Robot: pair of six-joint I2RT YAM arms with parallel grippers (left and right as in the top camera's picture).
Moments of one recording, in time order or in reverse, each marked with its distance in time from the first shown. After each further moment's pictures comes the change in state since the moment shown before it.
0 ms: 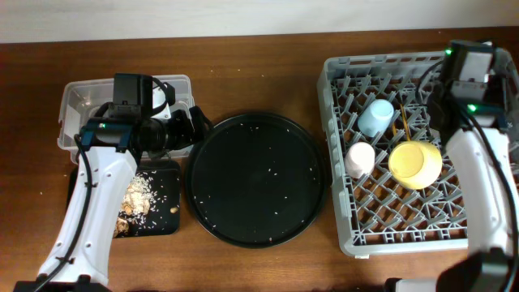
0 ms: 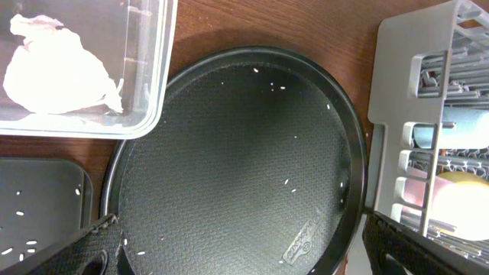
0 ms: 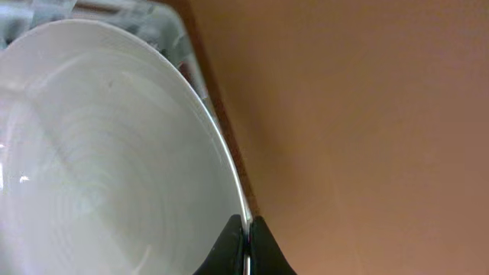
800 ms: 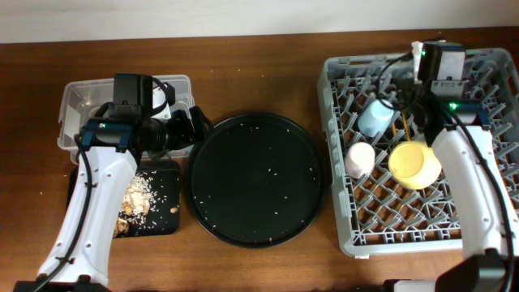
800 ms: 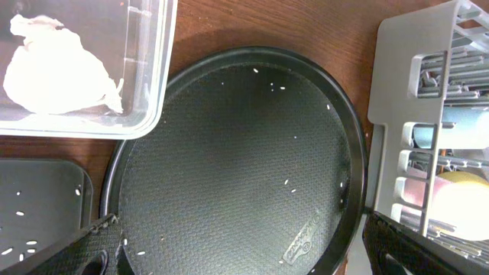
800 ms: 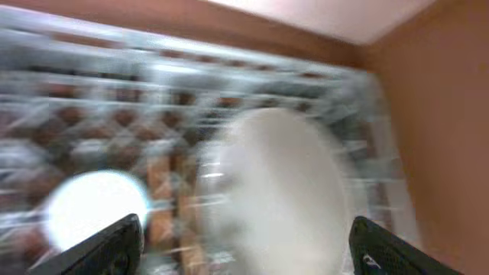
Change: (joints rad) left arm 0.000 0.000 0.000 0.000 0.000 0.000; right arm 0.094 -0.024 0.002 -0.084 -0.533 0.168
